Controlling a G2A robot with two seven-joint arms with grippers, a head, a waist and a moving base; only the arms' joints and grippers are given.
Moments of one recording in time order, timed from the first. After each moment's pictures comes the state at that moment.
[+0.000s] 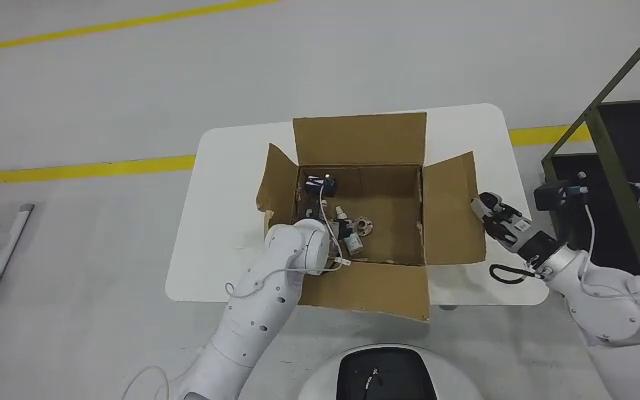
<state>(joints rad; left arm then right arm) 0.74 -1.36 -0.88 -1.41 1.10 0.29 -1.04 -1.46 -1.08 1.61 -1.80 -0.52 -0.39 0.35</state>
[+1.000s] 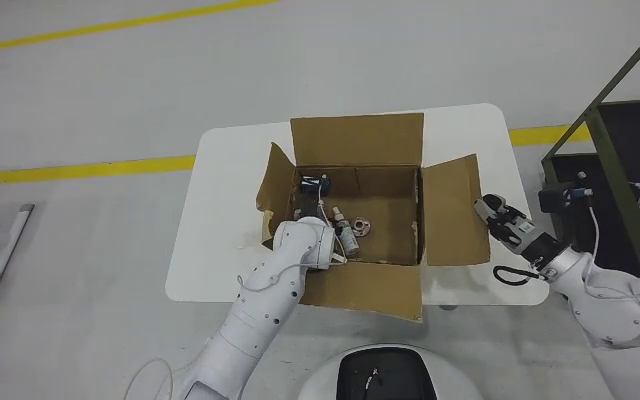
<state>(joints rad) 0.68 -1.40 -0.82 -1.28 1.25 0.39 -1.10 -1.47 -1.08 1.63 -1.79 -0.51 -0.40 0.34</state>
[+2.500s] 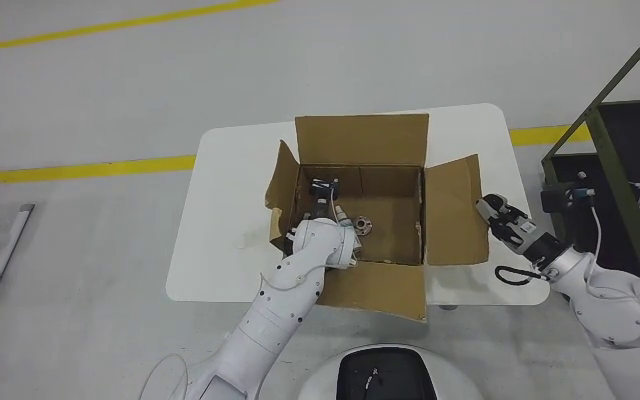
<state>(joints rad) 0.66 -1.49 -0.81 -1.18 1.44 0.39 -1.18 -1.48 -1.08 1.63 -1.78 -0.51 -0.41 0.34</state>
